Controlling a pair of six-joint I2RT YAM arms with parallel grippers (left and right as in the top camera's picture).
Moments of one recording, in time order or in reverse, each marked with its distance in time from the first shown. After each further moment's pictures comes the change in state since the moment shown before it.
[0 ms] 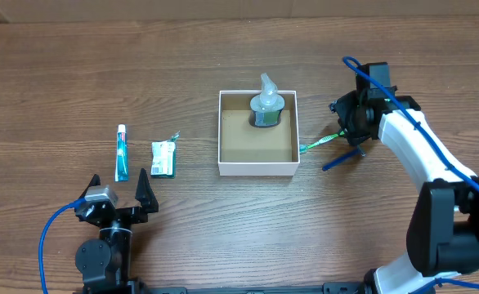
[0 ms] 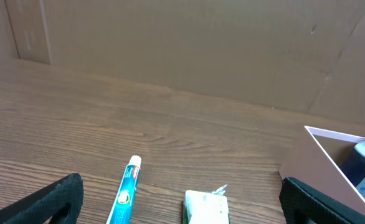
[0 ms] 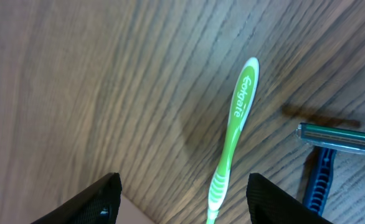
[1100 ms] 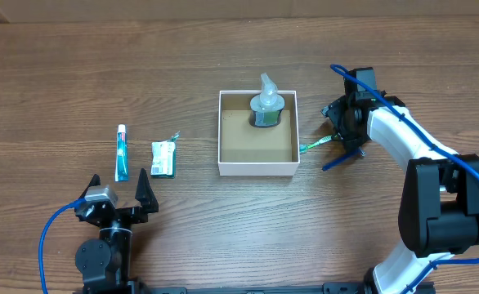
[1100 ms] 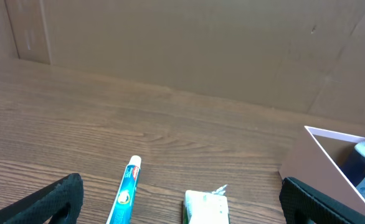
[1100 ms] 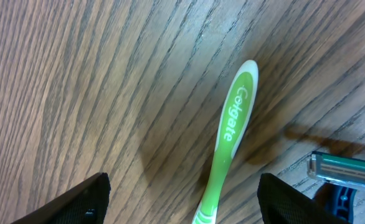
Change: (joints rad) left arm 0.000 0.000 0.000 0.000 0.000 0.000; right arm 0.015 0.114 -0.002 0.048 0.041 -0.020
